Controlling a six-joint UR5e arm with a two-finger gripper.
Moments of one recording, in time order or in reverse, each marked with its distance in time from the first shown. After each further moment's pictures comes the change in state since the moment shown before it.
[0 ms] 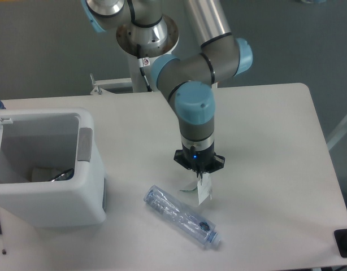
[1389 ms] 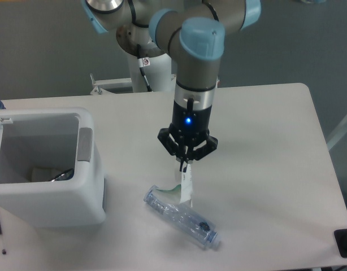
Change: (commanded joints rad) arm -0.015 0.236 0.022 -0.008 -0.305 -0.078
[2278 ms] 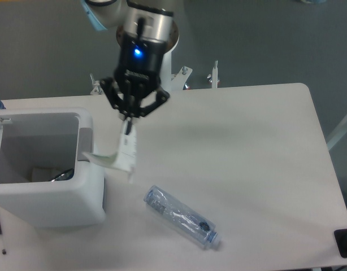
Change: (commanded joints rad) arm -0.123 0.161 0.043 0.002 -0.177 -0.161
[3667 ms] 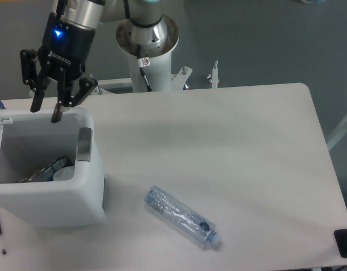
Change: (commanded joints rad) arm -0.123 -0.031 -0.020 0.006 -0.003 -0.032
